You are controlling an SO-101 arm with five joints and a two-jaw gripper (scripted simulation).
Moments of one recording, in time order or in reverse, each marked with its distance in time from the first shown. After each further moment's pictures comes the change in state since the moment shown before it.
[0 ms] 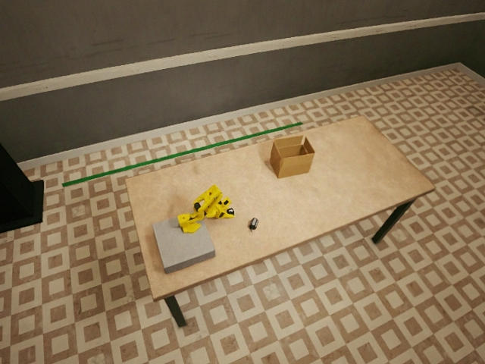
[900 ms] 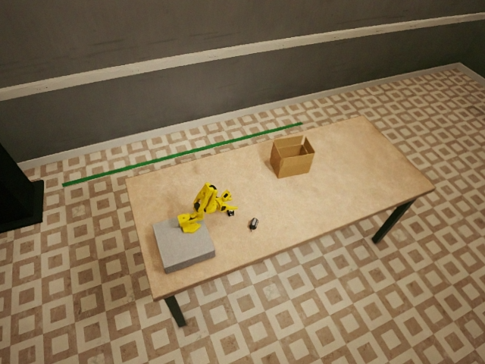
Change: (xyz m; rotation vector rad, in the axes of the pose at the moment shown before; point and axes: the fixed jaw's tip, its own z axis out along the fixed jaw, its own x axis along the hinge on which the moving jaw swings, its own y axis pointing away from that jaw) arm -0.067 0.002 -0.019 -0.007 -0.252 0.000
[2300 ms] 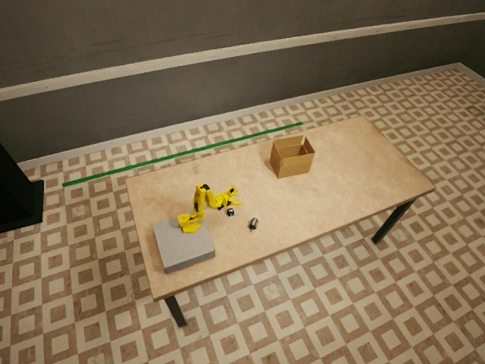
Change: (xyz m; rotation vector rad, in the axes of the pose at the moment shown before) arm -0.026 0.004 0.027 -0.011 0.007 0.058
